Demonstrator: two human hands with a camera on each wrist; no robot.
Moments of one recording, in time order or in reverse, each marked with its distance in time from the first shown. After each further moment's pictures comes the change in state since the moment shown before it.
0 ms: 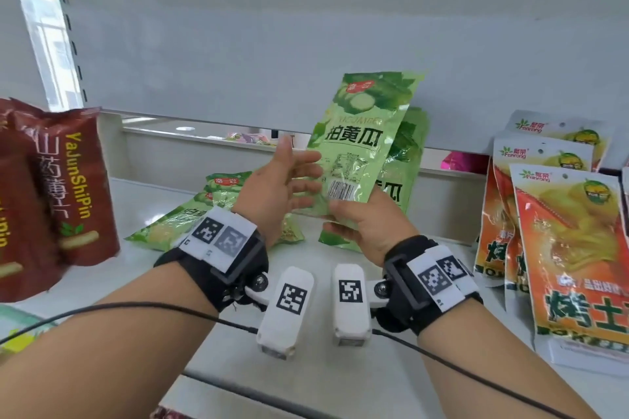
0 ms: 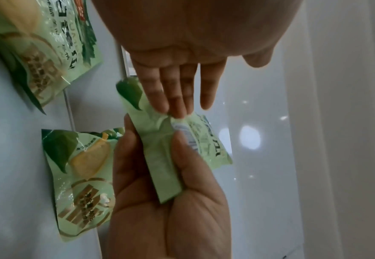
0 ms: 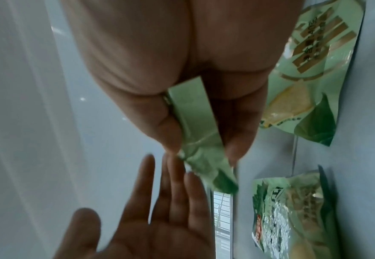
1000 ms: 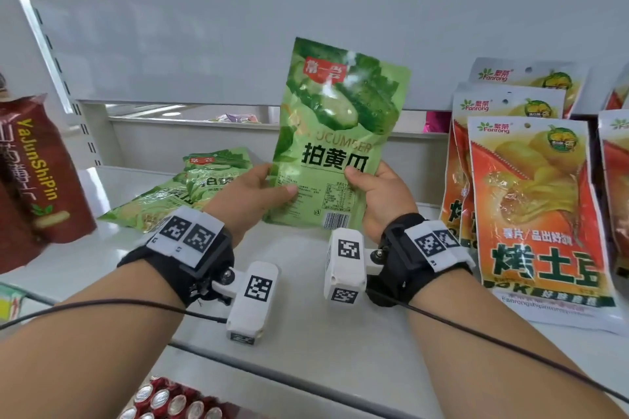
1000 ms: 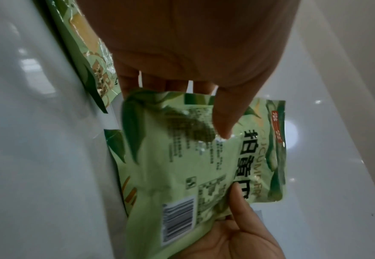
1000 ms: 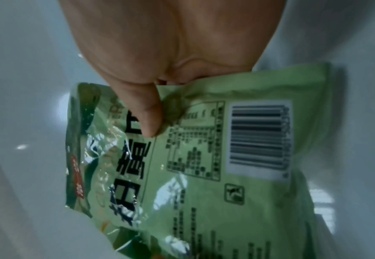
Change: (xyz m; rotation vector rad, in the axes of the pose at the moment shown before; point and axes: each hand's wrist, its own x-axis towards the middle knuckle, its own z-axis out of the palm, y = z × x) left_hand -0.032 -0.030 0.032 0.323 -0.124 -0.143; right_hand -0.006 0.027 -0.079 0.363 0.167 -0.042
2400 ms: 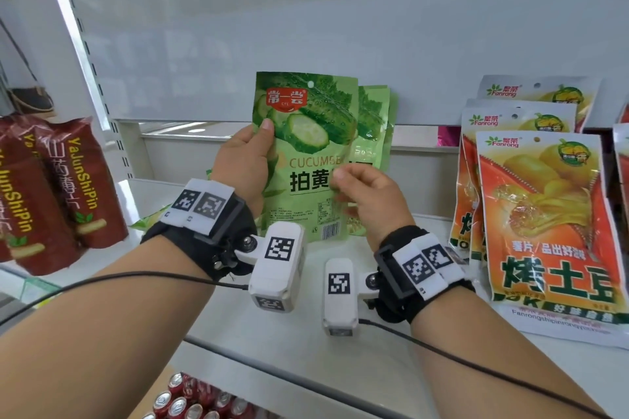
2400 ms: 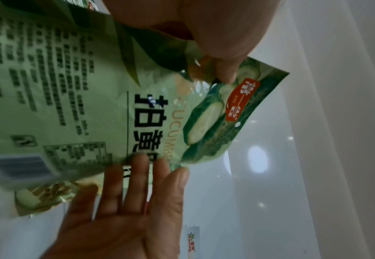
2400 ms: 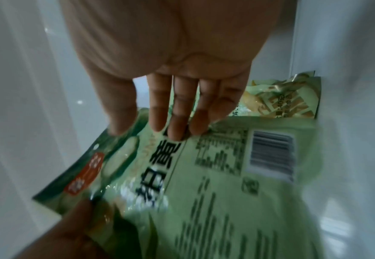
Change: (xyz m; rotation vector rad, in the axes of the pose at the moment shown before) left_hand -0.004 0.063 0.010 -0.162 0.481 0.173; right_hand -0.022 -0.013 0.018 -0.281 -0.119 -0.162
